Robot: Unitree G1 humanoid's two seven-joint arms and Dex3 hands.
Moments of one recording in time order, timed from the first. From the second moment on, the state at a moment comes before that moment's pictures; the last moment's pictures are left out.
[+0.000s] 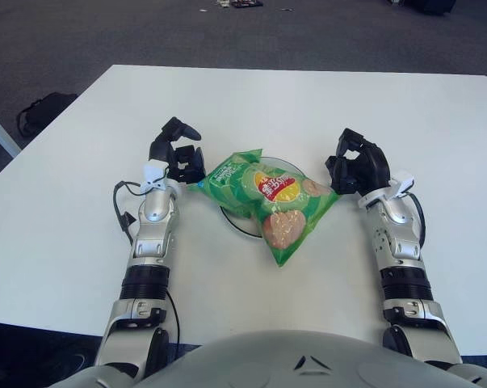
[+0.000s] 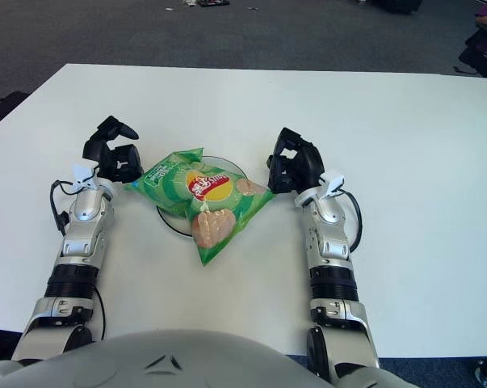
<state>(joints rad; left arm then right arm) -0.18 0.06 0.09 0.17 0.00 -0.23 0.09 -0.20 -0.09 -0.13 0.20 0.23 -0.15 0.27</state>
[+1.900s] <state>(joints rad) -0.18 0.06 0.08 0.16 0.00 -0.20 0.09 -0.20 -0.09 -0.13 0.19 0.22 -0.14 0.26</state>
